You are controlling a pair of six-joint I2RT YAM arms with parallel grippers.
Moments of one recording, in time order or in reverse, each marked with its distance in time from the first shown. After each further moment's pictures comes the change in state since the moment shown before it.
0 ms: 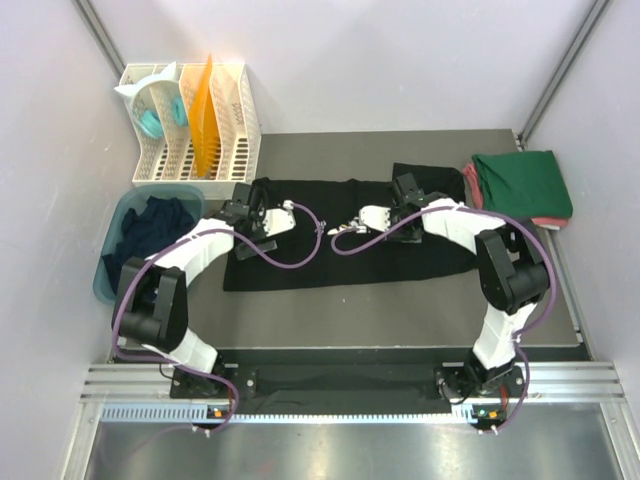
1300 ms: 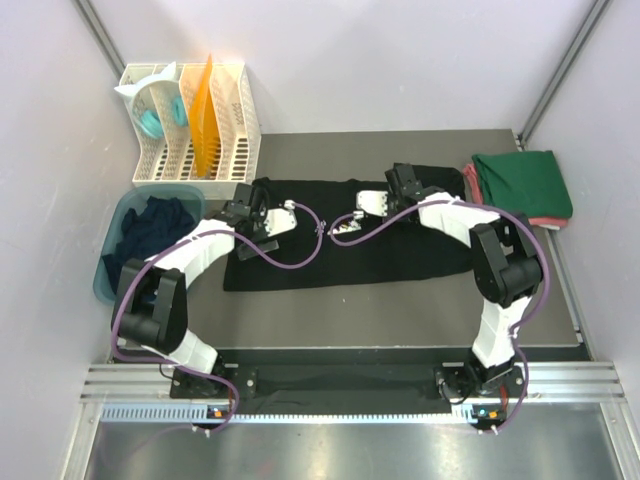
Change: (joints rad) left arm -0.013 -0.012 -0.006 0.000 -0.006 -0.018; right arm -0.009 0.063 0.068 0.154 0.102 -0.055
